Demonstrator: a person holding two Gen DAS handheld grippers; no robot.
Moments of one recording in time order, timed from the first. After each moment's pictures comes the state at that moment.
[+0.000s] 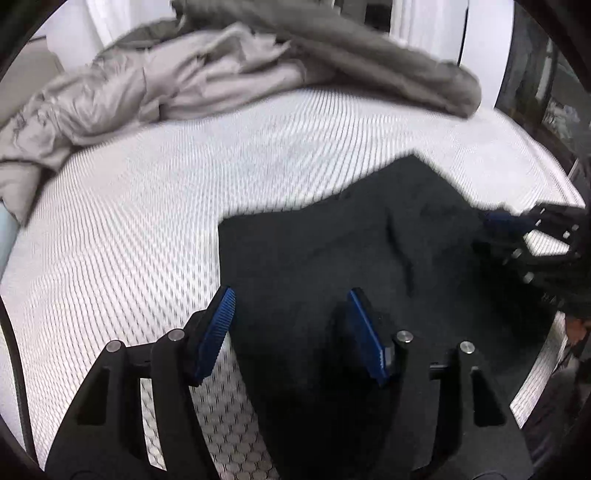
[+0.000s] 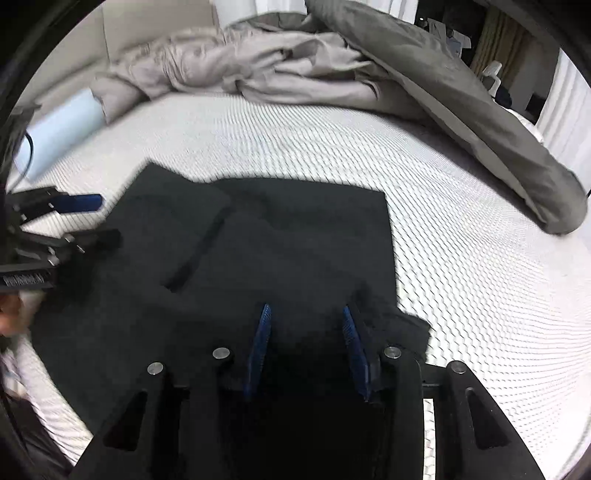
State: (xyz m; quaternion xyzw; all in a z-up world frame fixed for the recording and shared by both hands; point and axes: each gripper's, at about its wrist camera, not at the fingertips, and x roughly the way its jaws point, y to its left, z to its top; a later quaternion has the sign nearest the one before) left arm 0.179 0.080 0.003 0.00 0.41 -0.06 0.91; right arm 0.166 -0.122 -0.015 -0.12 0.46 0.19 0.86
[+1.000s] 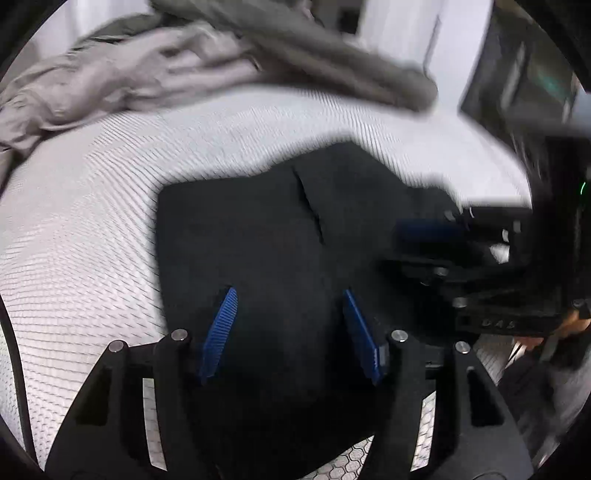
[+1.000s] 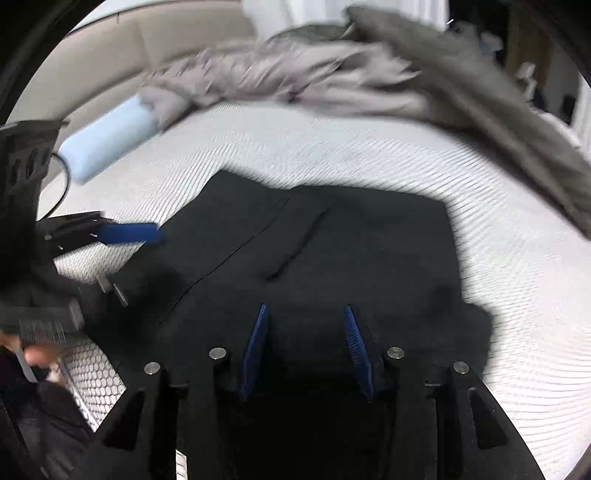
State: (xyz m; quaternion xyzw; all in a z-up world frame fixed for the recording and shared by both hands) left arm 0.139 0.052 -0.025 0.00 0.43 -0.12 0.89; right arm 0.135 -0.094 -0.019 -0.10 0.47 0.28 0.83
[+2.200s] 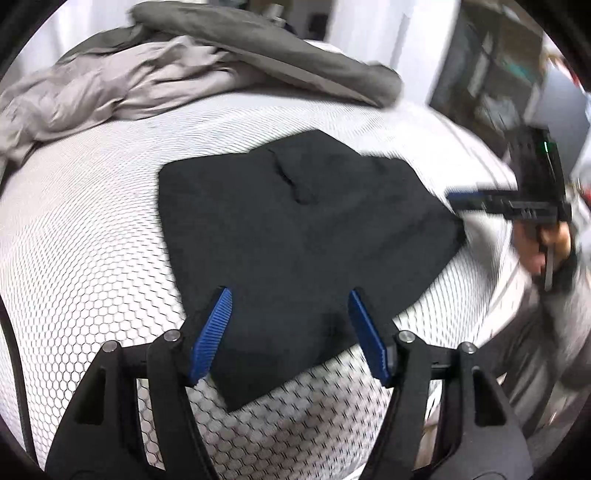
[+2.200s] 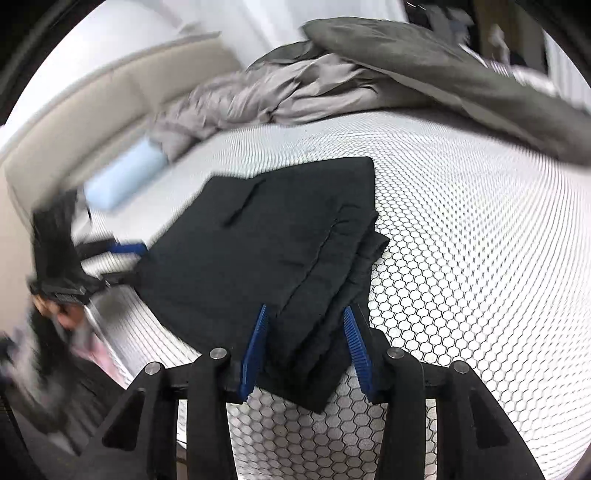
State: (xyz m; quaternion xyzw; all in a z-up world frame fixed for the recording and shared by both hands) left arm 0.075 0.101 0.002 -0.04 0.40 -0.17 0.90; right arm 0.093 -0.252 -0.002 0.04 0.45 0.31 0.84
